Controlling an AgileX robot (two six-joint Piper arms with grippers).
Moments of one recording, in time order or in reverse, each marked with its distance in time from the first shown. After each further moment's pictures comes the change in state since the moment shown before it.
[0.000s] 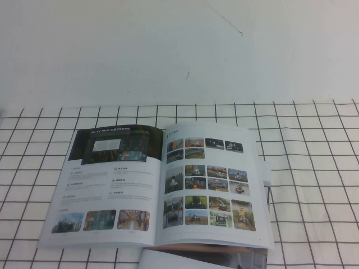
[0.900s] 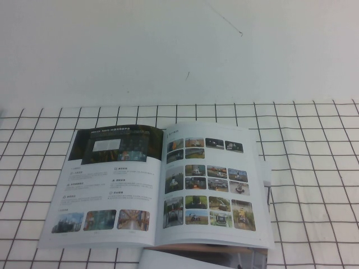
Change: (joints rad) right arm 0.000 0.000 0.000 0.000 0.001 0.000; left arm 0.002 -0.101 0.188 0.194 -0.022 -0.169
